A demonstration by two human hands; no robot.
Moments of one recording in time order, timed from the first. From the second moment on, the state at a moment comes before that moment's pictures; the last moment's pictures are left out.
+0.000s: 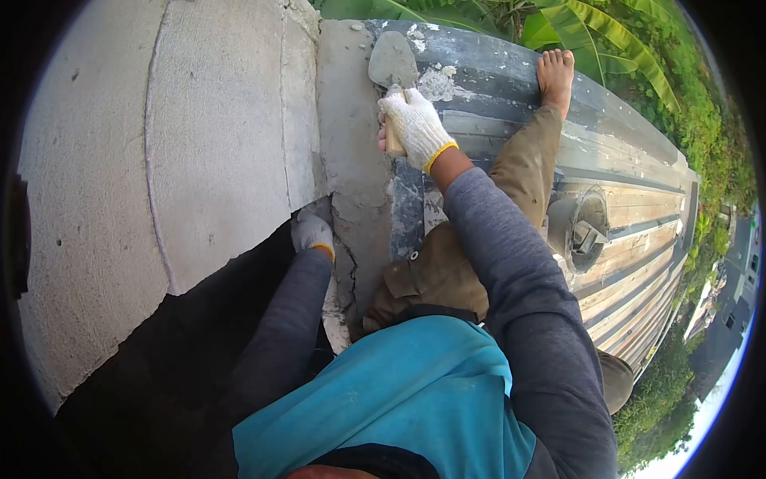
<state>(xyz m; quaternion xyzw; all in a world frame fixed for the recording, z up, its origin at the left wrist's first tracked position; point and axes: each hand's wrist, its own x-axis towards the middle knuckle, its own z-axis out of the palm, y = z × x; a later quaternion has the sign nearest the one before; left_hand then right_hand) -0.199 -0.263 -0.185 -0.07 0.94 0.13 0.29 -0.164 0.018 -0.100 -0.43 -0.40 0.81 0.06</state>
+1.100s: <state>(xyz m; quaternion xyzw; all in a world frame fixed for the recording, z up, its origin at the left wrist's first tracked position) -0.196 -0.257 -0.173 -0.07 0.96 0.13 0.25 -0.205 0.061 -0.119 -0.32 -0.19 0.91 0.15</state>
